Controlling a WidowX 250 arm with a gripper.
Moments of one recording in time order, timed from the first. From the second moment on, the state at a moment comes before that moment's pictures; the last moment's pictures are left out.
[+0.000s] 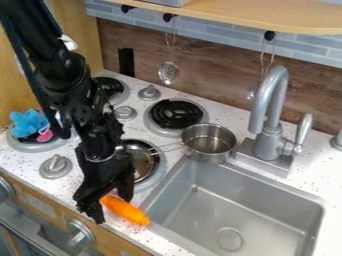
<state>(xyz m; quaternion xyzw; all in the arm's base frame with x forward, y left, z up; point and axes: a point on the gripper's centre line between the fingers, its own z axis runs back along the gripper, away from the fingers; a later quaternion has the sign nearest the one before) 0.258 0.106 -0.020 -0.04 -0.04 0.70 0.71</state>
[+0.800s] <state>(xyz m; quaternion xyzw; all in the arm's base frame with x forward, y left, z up) 0.265 0.099 -0.027 -0.05 -0.05 0.67 0.74</state>
